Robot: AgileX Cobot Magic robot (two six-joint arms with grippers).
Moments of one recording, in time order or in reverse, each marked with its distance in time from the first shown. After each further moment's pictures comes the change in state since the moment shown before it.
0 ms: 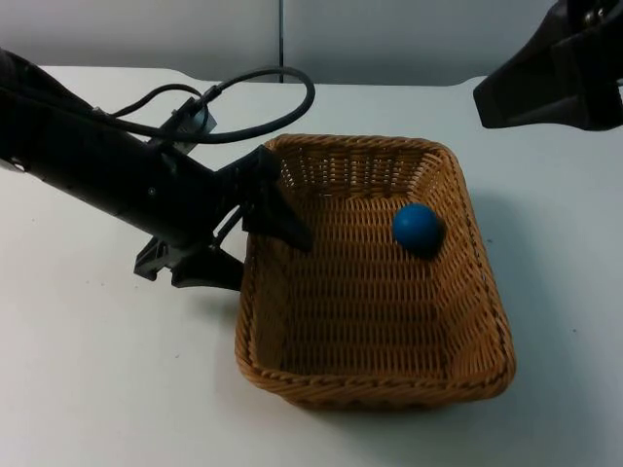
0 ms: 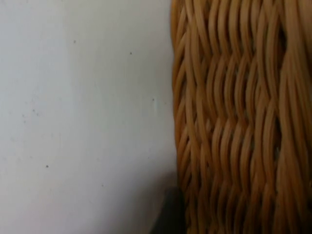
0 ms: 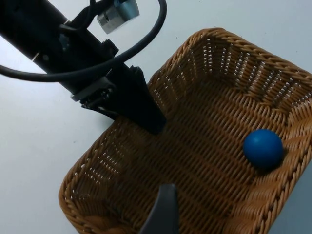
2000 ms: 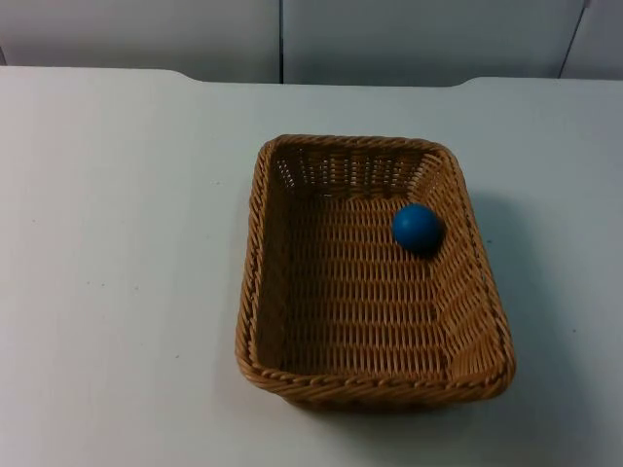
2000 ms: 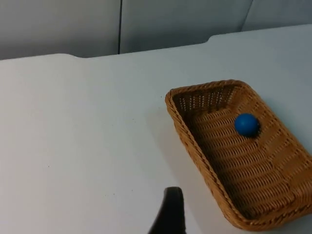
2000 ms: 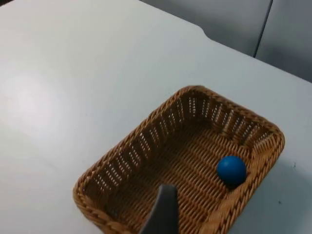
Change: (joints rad) right arm 0.000 -0.499 0.168 -0.048 0.092 -0.018; left arm 0.099 -1.810 0.477 1.035 0.062 -0.703
